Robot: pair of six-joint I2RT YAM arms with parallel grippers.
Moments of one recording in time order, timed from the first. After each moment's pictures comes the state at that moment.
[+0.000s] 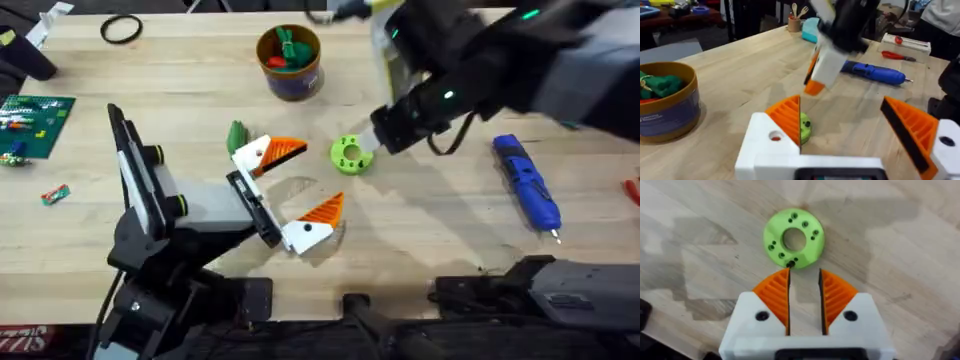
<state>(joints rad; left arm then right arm) -0.34 0.00 0.01 -0.05 0.66 -0.06 0.60 1.47 1.13 -0.89 -0.06 0.10</state>
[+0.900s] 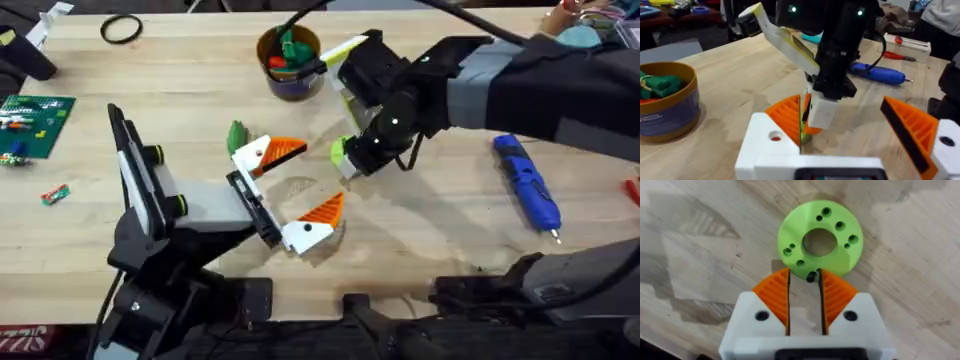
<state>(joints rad) -0.34 0.00 0.01 -0.05 0.65 -0.06 0.69 1.67 1.12 -0.83 -0.07 0.09</state>
